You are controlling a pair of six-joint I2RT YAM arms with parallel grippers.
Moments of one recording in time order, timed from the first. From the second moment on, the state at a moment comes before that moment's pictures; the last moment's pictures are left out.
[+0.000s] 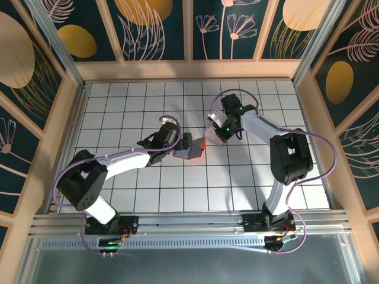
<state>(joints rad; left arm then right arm) -0.73 1.60 0.88 0.00 -0.27 -0.56 0.40 1.80 1.30 -0.71 -0.17 -0.43</state>
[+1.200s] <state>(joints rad) -0.73 1.61 0.88 0.00 -0.26 -0.56 0.44 1.76 1.35 -0.60 -0.07 -0.31</state>
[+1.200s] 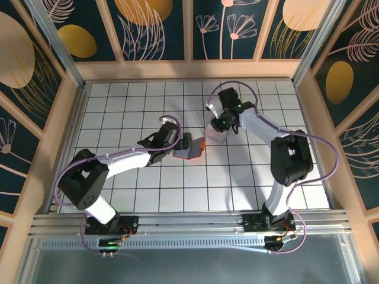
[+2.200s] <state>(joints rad) -0.64 1.47 0.79 -0.03 -0.34 -0.76 0.88 1.65 1.07 -0.49 0.31 0.79</state>
